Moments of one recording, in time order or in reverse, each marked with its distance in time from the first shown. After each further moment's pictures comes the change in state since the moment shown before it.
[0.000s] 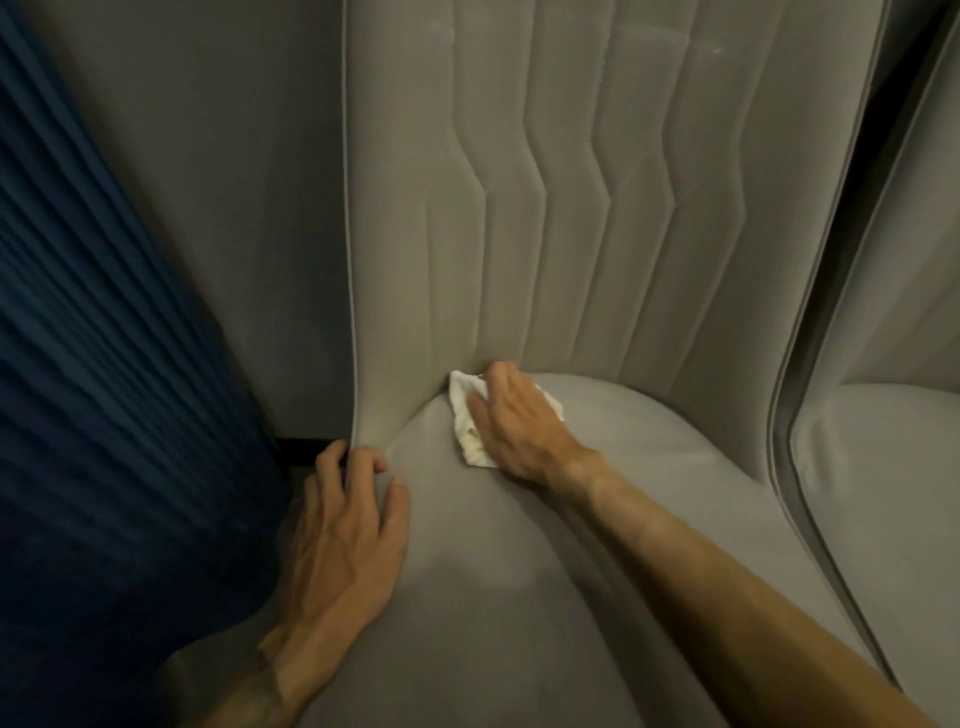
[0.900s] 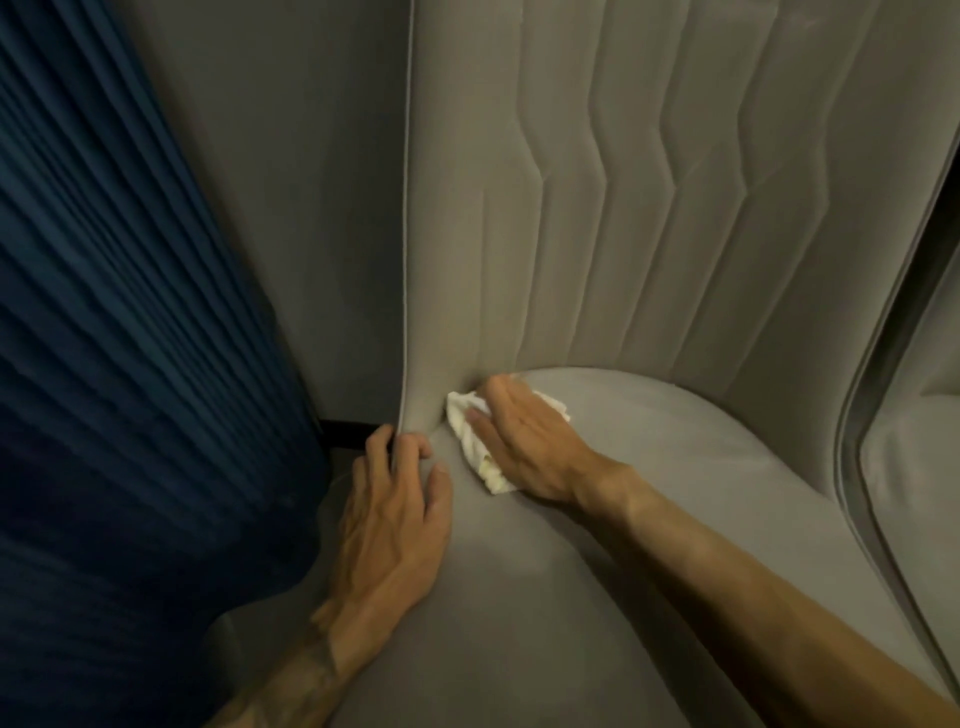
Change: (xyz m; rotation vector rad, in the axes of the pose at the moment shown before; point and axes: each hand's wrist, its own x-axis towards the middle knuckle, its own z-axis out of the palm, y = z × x) left_hand 0.000 0.001 0.000 -0.002 0.038 0.034; right_hand 0.000 -0.026 0.010 0.113 -0.122 -0.172
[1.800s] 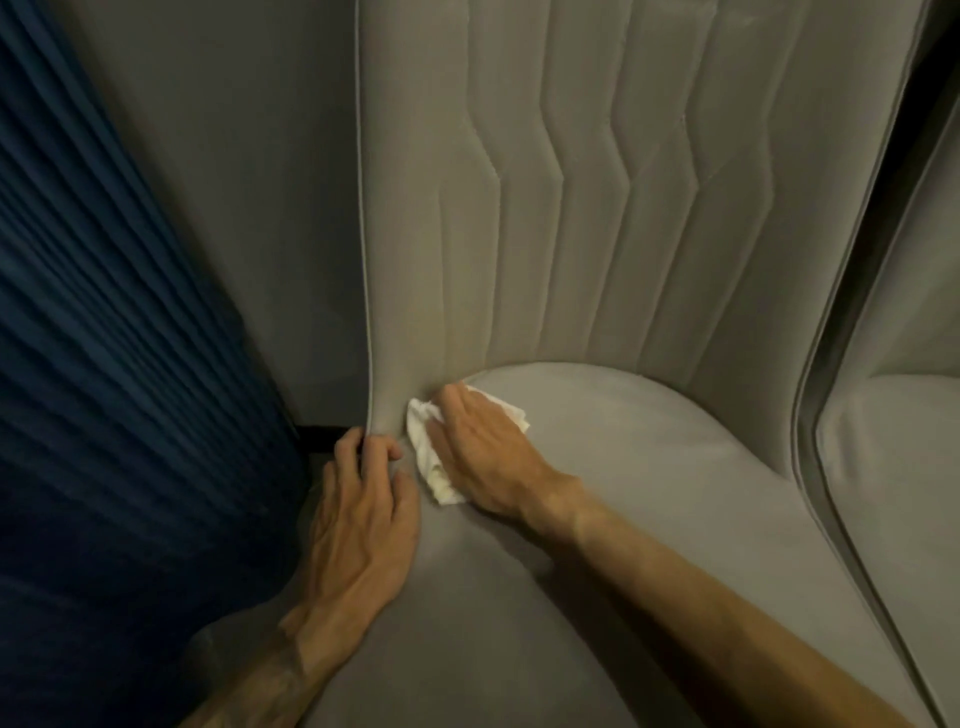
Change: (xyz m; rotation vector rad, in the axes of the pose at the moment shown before) left_hand 0.000 0.004 -0.004 -0.013 -0.042 -0.048; right_hand -0.004 -0.026 0.007 -0.002 0.059 0.024
